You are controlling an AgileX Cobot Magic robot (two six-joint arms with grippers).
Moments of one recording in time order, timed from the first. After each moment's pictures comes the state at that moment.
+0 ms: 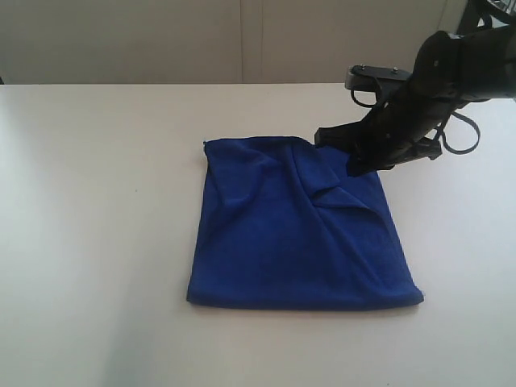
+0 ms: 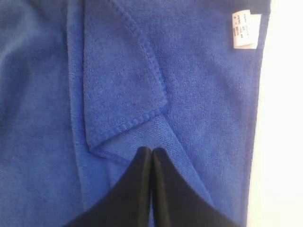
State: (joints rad) left arm -0.06 0.41 -0.69 -0.19 0.94 0.20; right arm 0.12 1.89 -1.27 0.23 0.59 0.03
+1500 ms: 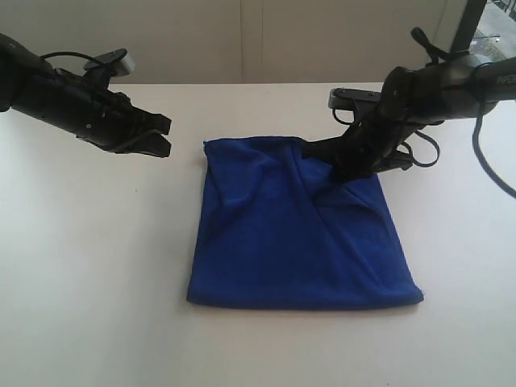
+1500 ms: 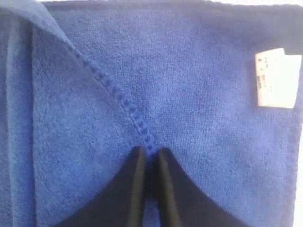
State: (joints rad) left arm -0.21 1.89 -1.27 -0.96 0.66 0.86; right arm 0.12 2.15 -1.43 0.25 0.49 0.03
